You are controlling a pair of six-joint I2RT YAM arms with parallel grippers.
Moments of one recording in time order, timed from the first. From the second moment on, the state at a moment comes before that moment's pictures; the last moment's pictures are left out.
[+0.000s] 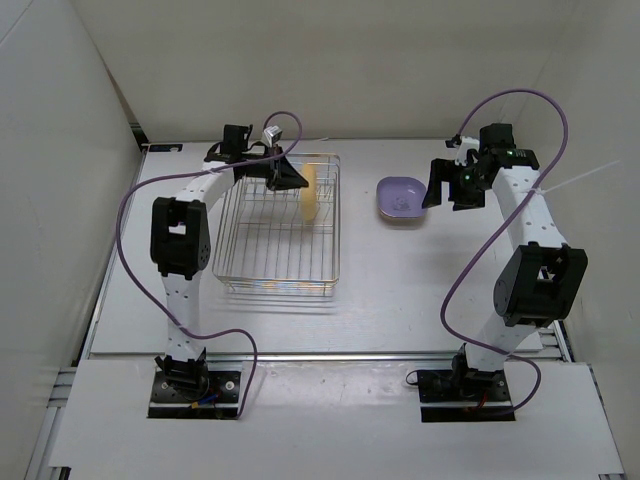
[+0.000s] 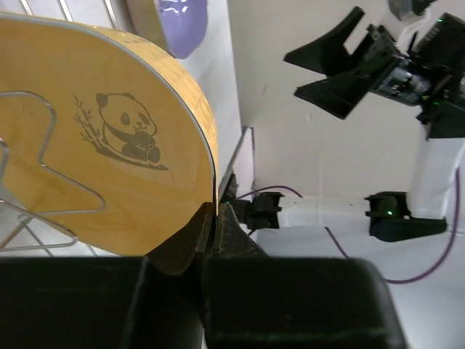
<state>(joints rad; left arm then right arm) -0.18 2.22 1.83 -0.34 1.17 -0.67 -0.03 1.70 1.59 -0.97 -0.39 -0.06</state>
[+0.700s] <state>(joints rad) -0.20 2.08 2.01 -0.56 1.15 -0.51 -0.03 1.70 1.59 -0.98 -0.42 -0.07</state>
